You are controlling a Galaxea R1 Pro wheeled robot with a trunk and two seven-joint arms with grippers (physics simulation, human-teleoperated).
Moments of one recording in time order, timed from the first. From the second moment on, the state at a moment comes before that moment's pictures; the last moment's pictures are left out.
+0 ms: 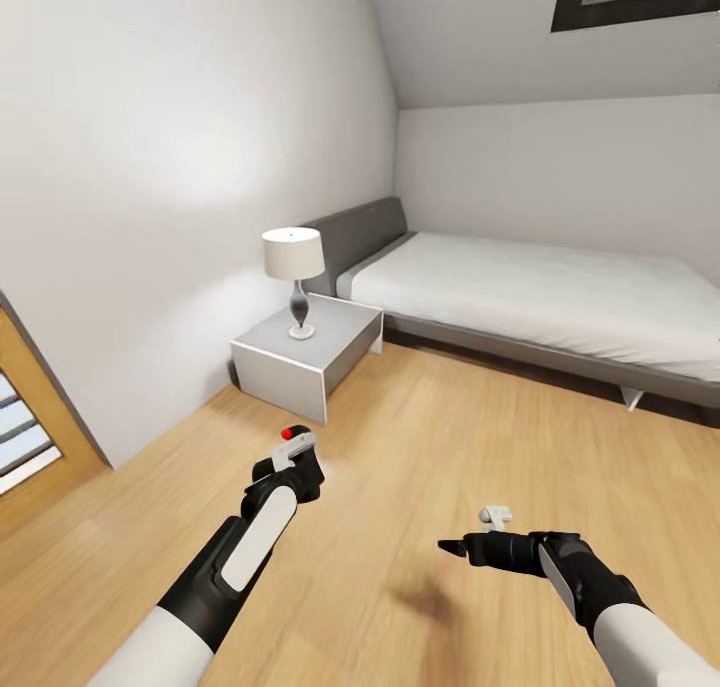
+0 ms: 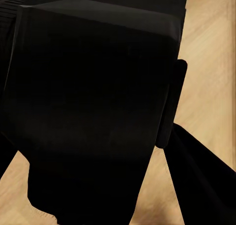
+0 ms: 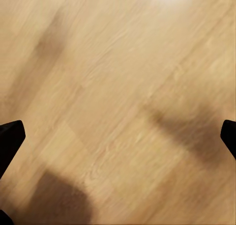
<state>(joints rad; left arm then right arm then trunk) -0.57 -0.06 -0.41 -1.16 0.91 0.40 0.73 -0.64 -0.15 -0.10 -0.48 0.06 0.42 0.78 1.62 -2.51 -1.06</state>
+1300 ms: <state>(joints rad) -0.57 -0.06 -0.41 -1.16 0.91 0.40 0.73 -0.64 -0.14 -0.10 -0.48 0.06 0.41 0.78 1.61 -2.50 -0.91</state>
